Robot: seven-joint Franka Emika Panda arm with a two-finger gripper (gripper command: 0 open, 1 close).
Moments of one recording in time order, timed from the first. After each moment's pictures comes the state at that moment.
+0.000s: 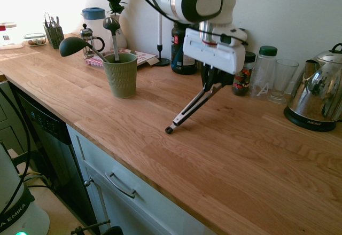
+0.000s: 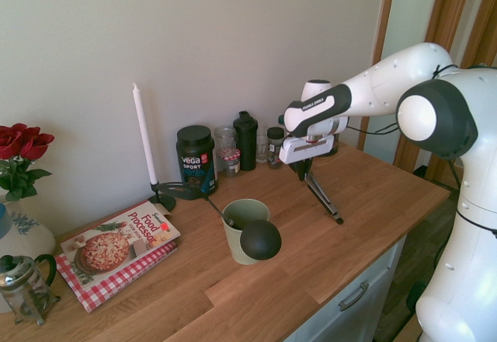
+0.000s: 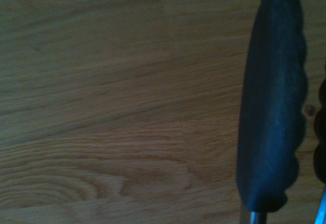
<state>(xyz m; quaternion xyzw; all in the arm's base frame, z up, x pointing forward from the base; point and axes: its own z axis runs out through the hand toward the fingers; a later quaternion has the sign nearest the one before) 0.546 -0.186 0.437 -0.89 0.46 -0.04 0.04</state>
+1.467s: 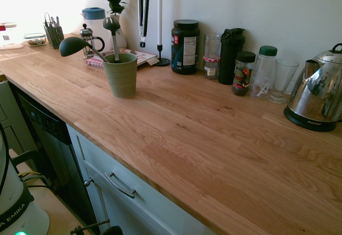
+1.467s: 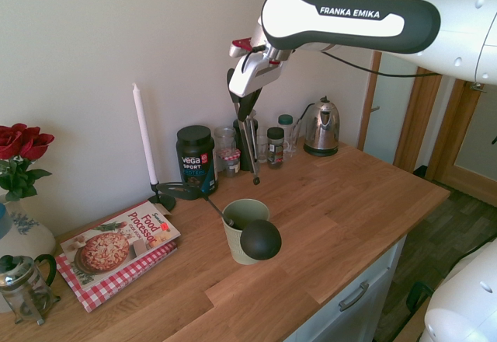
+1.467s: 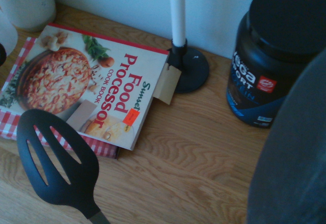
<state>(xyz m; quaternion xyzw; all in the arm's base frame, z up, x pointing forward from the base) 0.479 0.064 0.682 -0.96 0.20 -0.16 0.13</state>
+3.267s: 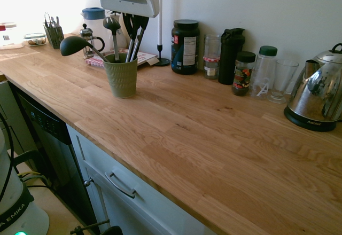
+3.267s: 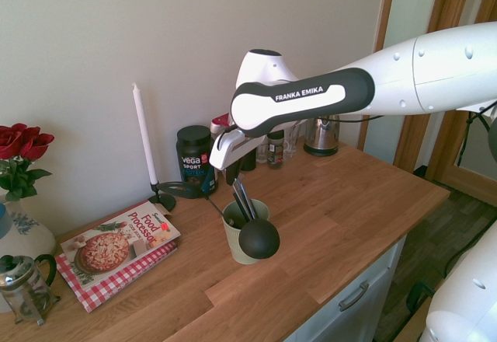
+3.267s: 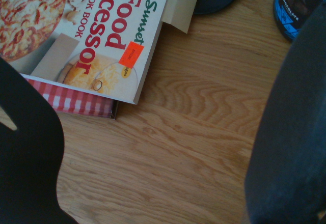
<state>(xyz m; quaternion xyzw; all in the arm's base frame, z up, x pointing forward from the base) 0.511 0.101 0.519 -0.96 0.23 -0.10 0.10</state>
